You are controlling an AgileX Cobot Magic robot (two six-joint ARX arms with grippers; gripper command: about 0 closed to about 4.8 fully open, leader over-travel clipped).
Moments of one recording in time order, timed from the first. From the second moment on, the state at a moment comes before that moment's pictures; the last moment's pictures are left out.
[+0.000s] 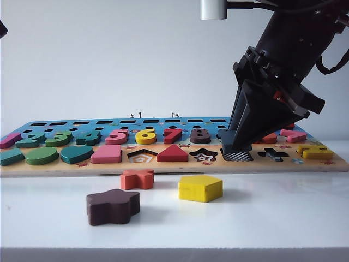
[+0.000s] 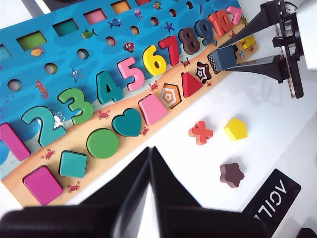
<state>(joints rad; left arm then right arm) -0.08 0.78 0.84 -0.92 0.70 0.24 0.71 1.32 0.84 -0.44 0.01 -0.86</state>
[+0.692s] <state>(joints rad) -0.08 0.78 0.84 -0.92 0.70 0.24 0.70 1.32 0.84 -0.44 0.00 -0.86</state>
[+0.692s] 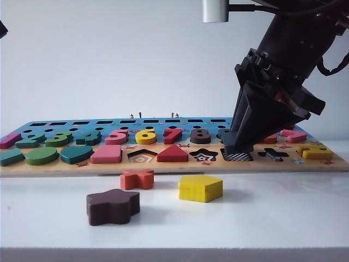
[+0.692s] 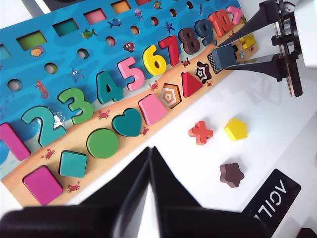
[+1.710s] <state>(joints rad) -0.08 0.78 0.84 -0.92 0.70 0.24 0.70 1.35 0.84 -0.43 -0.01 -0.86</state>
